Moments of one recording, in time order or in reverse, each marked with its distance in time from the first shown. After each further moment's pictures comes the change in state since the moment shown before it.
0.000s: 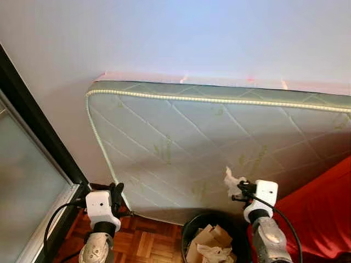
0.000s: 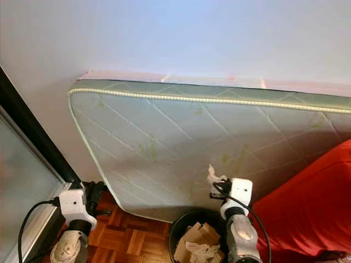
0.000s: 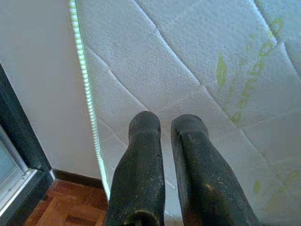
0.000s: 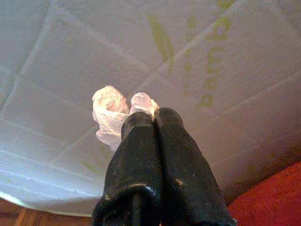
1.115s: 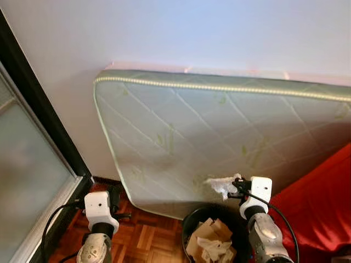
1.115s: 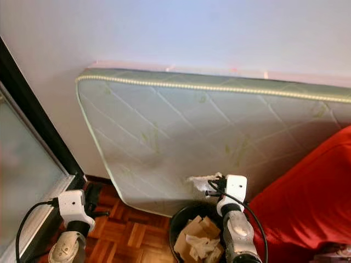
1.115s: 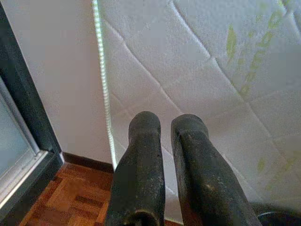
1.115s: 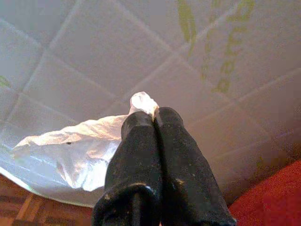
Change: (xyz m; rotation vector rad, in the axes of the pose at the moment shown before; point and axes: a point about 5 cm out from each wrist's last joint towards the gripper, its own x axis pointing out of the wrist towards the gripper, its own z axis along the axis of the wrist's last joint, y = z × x) left arm 0.000 0.004 -0.001 0.006 0.030 0.009; right arm 0.005 0.007 0.006 -0.028 -0.008 0.027
